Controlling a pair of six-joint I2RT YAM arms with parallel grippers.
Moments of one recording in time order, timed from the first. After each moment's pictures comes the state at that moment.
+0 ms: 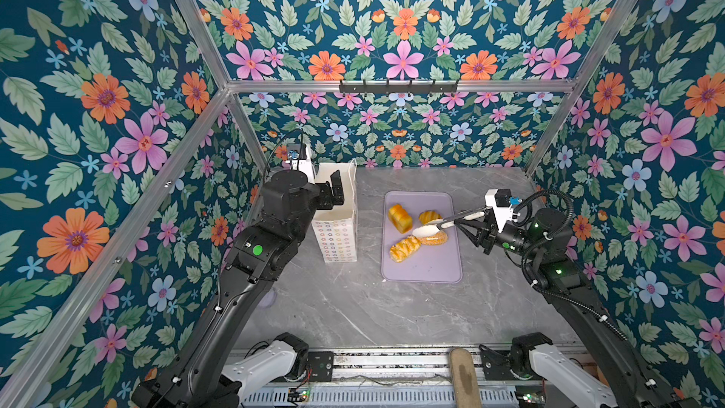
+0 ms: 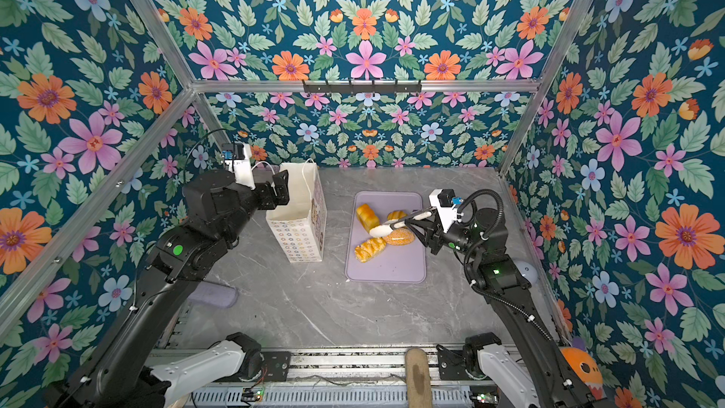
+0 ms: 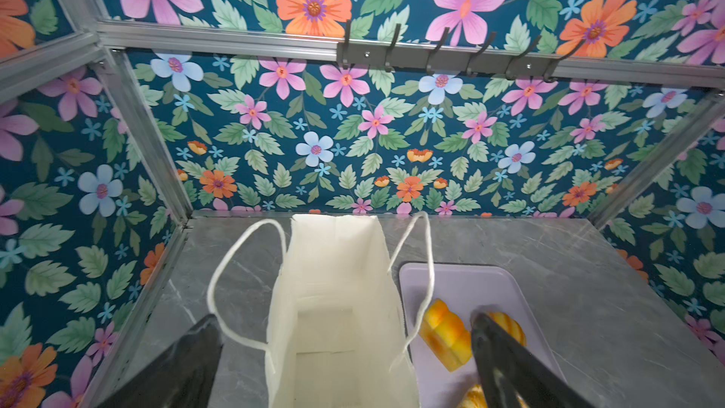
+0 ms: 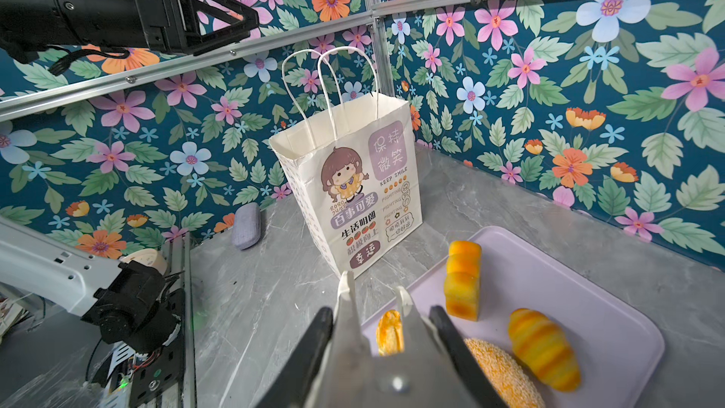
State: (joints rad) left arm -0.53 1.06 1.44 -0.62 -0.43 -0.20; right arm 0.20 0.87 0.79 -0.02 -0.78 0.09
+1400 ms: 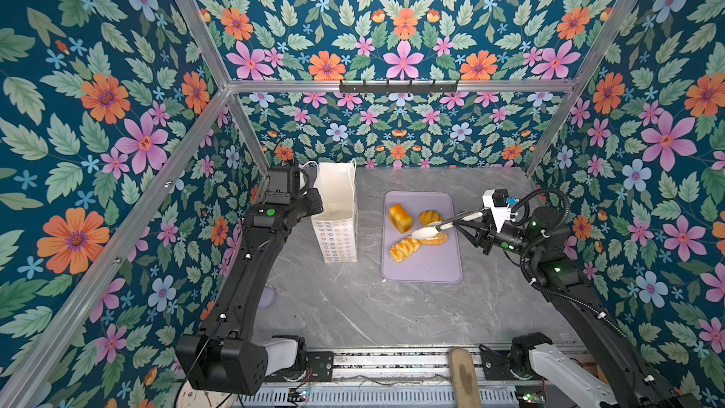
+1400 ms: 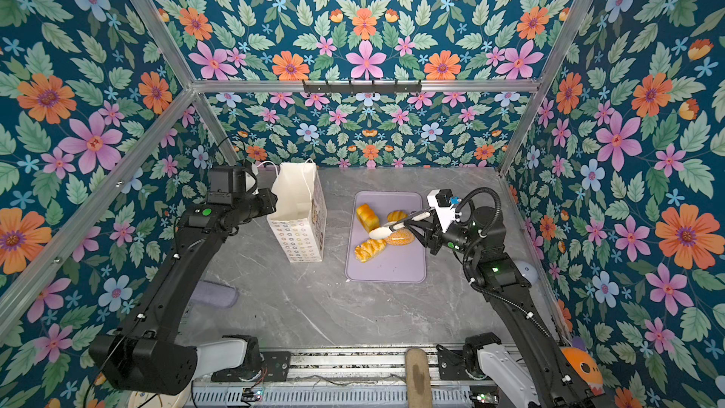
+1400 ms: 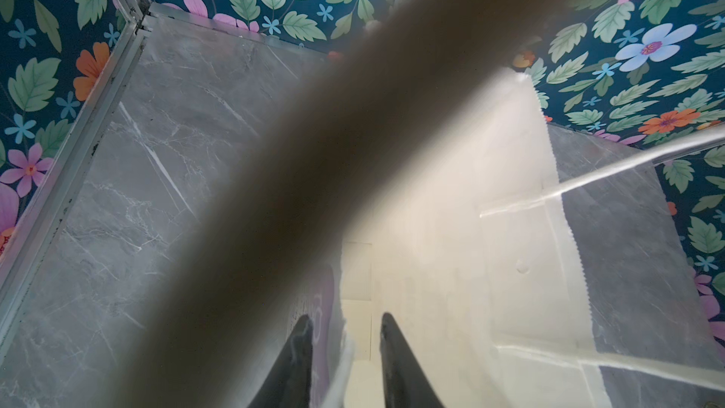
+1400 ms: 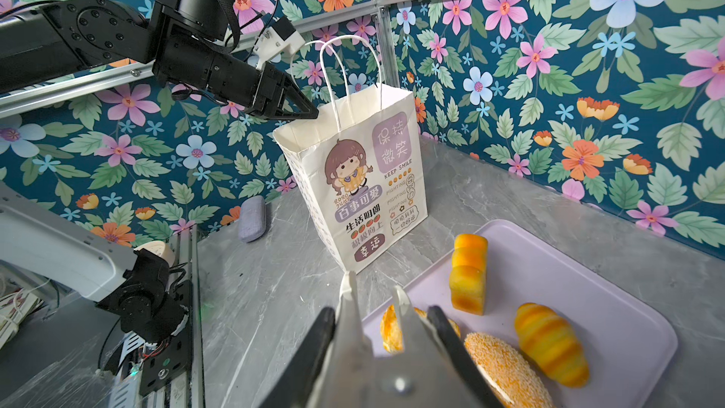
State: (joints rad) left arm -0.16 1.27 1.33 -0.75 0.02 -0.33; right arm 0.20 0.89 0.79 -0.03 -0.80 0.08
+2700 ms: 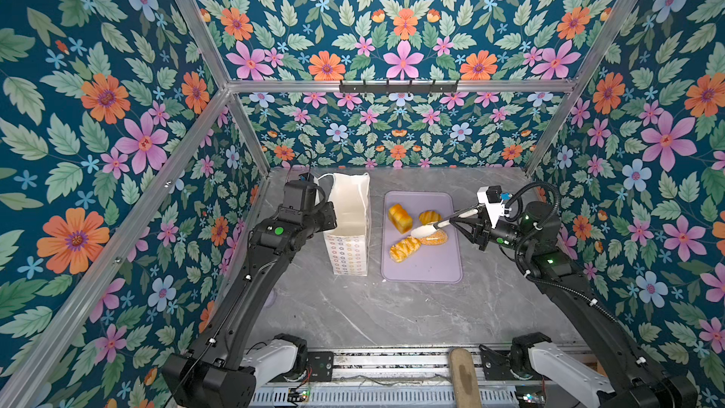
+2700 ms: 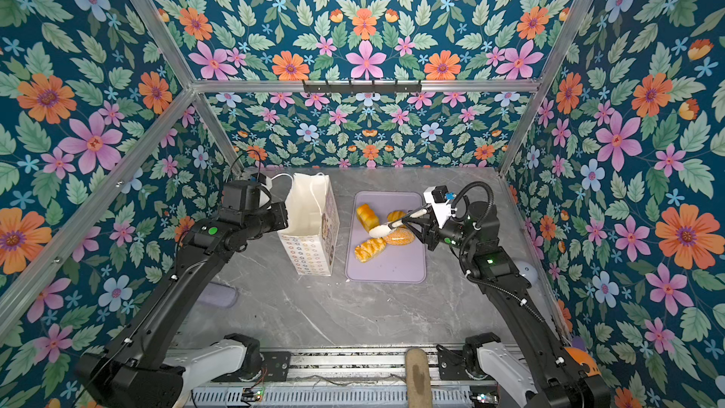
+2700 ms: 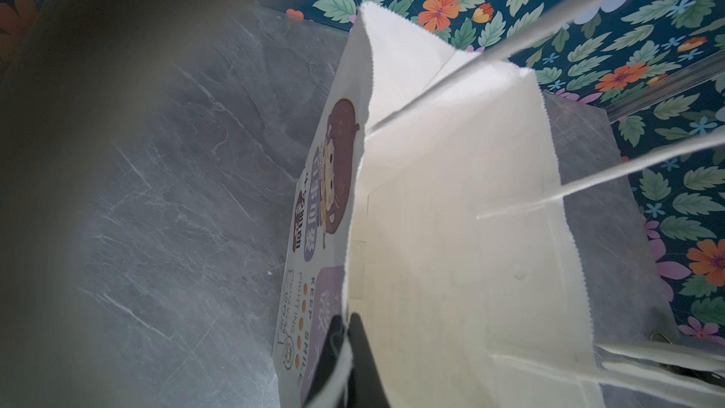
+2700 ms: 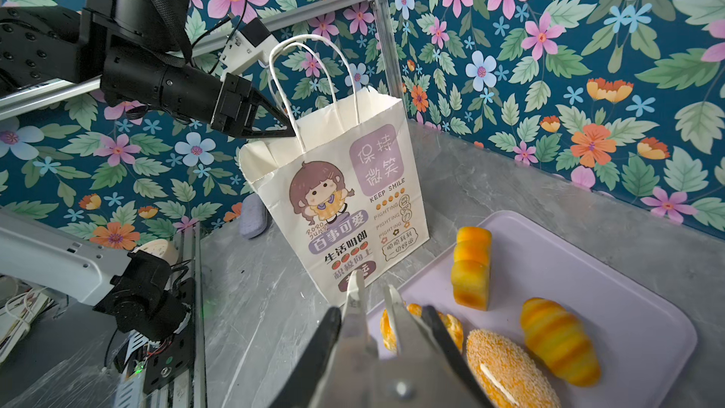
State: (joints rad) left arm -0.33 1.15 1.22 -0.76 -0.01 -0.42; right arm 0.20 0.98 0.80 -0.01 -0.81 0.09
